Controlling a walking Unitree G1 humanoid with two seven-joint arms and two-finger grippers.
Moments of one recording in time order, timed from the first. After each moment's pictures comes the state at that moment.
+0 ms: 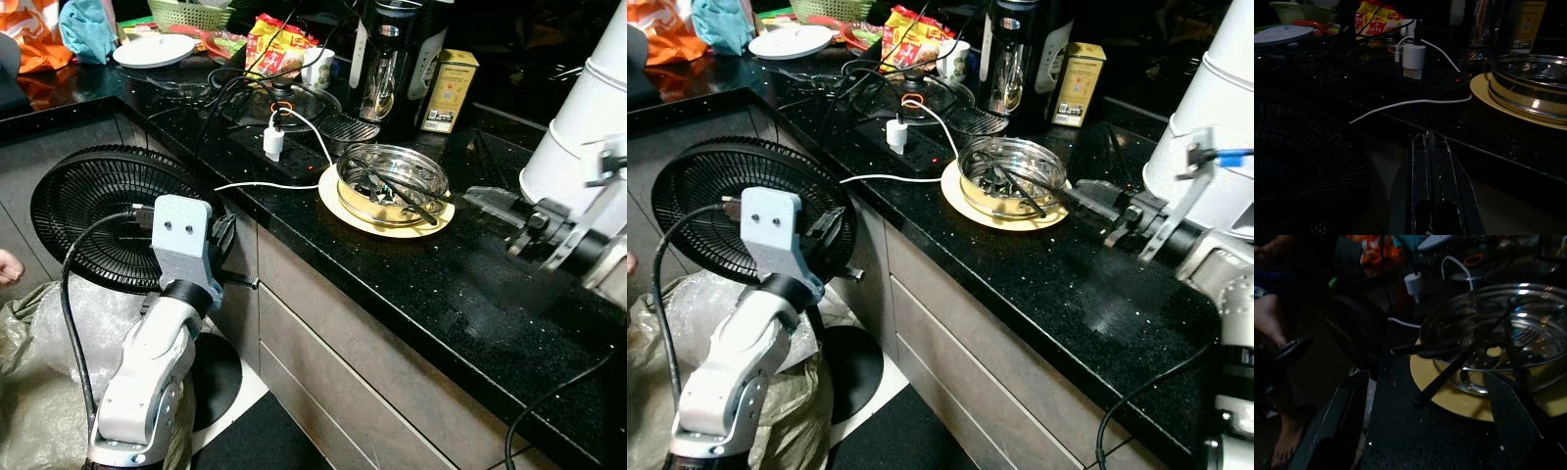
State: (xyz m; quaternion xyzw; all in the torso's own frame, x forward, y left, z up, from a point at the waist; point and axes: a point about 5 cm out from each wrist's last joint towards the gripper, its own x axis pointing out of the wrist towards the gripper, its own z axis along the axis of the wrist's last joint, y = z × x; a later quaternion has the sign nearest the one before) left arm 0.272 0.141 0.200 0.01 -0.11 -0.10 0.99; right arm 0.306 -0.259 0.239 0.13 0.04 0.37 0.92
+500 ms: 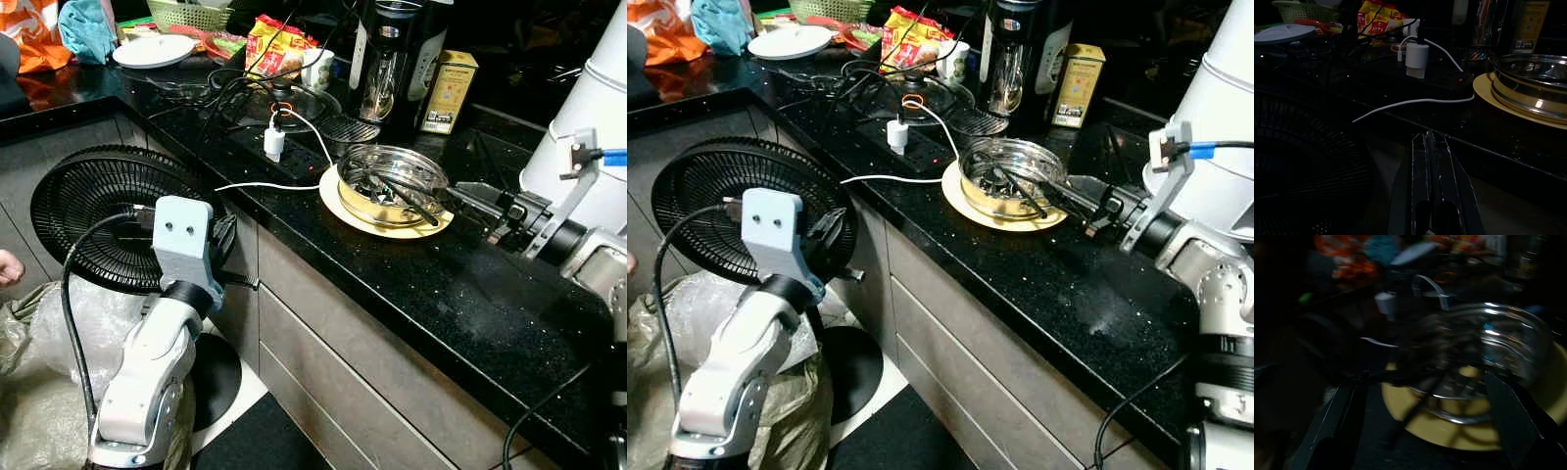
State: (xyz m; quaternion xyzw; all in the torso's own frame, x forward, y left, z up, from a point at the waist) left arm 0.272 0.139 0.199 0.00 -0.11 -0.10 0.99; right arm 0.322 -0.259 0.243 0.13 0.02 0.31 0.94
